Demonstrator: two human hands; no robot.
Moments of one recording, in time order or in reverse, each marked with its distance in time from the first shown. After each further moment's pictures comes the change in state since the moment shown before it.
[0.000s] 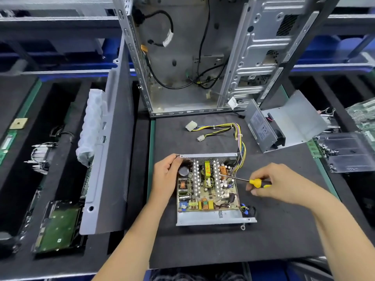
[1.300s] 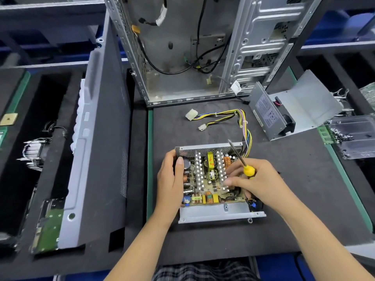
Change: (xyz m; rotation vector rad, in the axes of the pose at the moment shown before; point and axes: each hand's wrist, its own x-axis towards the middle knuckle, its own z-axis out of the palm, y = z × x) left_hand -0.032 0.004 0.009 0.178 0.045 -0.003; right_hand 0.016 -0.028 0.057 0.743 0.185 -0.126
